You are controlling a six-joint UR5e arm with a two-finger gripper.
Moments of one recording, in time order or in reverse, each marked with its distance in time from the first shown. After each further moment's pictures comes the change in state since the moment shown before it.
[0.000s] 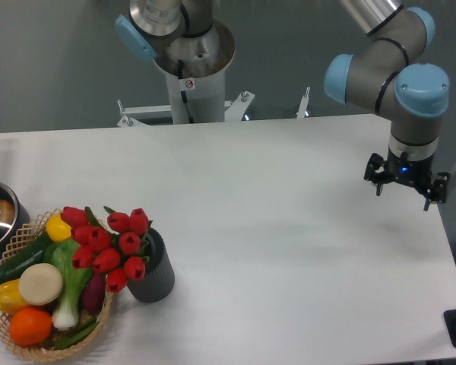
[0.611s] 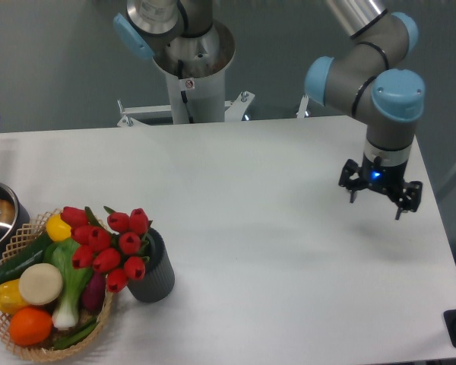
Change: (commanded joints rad) arm -0.048 0.080 -0.147 0.068 -0.212 -0.188
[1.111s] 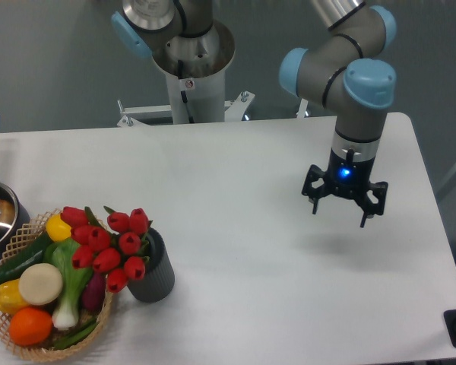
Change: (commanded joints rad) arm -0.057 0.092 -0.057 0.003 -0.149 -0.079
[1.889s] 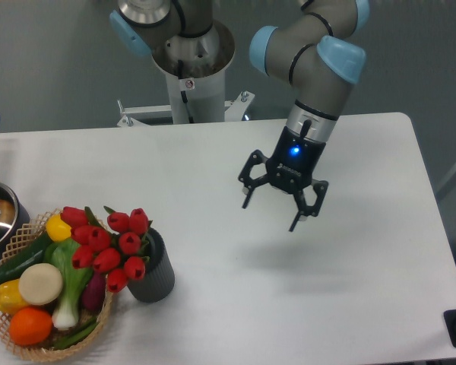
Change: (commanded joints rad) arm -0.034 0.055 -0.092 -0.002 -0.603 0.000
